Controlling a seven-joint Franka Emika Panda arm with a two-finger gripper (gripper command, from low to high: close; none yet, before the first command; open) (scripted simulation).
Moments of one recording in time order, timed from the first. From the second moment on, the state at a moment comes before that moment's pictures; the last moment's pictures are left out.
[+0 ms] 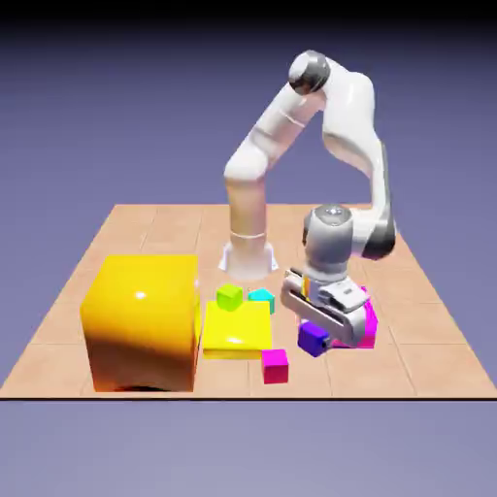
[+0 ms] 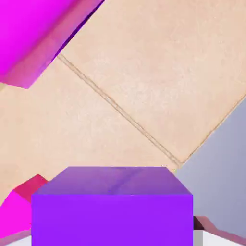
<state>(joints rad) 1.43 0.60 -1.19 -2.28 0.78 2.34 -1.87</state>
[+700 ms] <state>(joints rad) 1.44 0.62 -1.28 -2.38 0.90 2.36 -2.13</state>
